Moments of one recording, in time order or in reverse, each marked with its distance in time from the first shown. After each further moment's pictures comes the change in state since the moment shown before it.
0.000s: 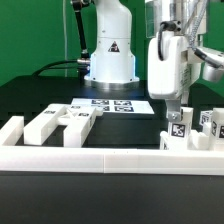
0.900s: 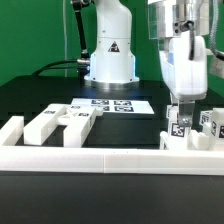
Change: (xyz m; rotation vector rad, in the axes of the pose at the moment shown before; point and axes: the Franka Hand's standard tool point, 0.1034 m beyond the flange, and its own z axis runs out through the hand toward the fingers) arm -0.003 -0.001 0.002 0.010 0.002 -0.423
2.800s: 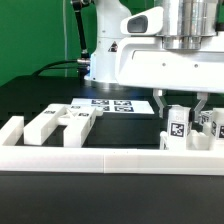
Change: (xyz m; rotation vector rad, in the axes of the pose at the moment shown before) arm 0.001 -0.004 -0.001 -0.064 0.042 -1.118
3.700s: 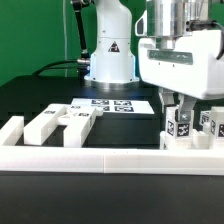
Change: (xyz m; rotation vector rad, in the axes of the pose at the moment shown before) arm -0.001 0.007 0.000 0.022 -0.023 0.858
